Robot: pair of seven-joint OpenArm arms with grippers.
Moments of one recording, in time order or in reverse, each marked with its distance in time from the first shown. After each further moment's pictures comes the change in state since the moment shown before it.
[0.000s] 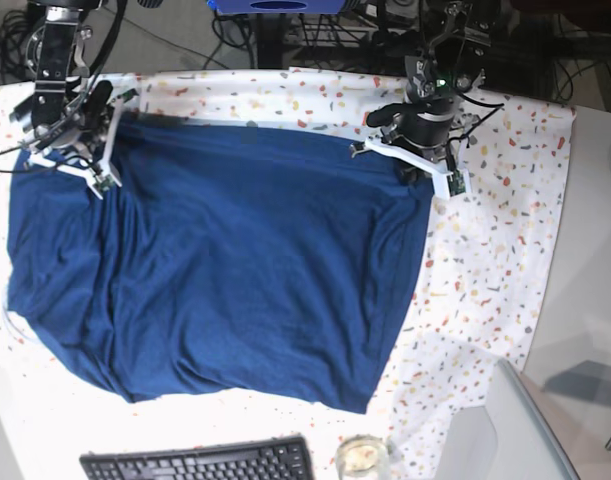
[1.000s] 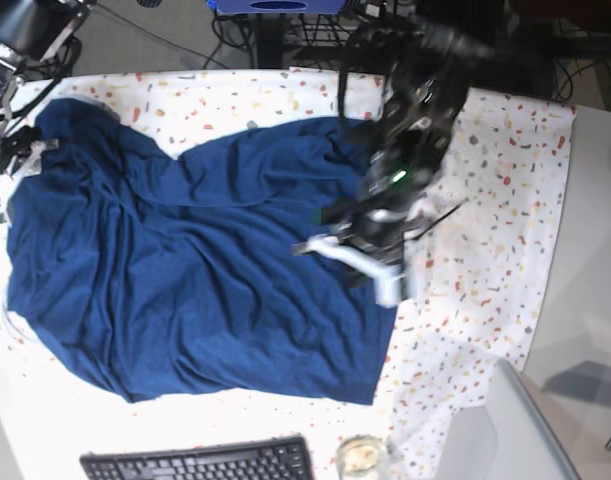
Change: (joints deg) left arm -22.0 4.8 10.3 -11.3 -0.2 0.7 -0.4; right arm 10.4 2.9 23.0 -4.6 3.4 -0.3 0.0
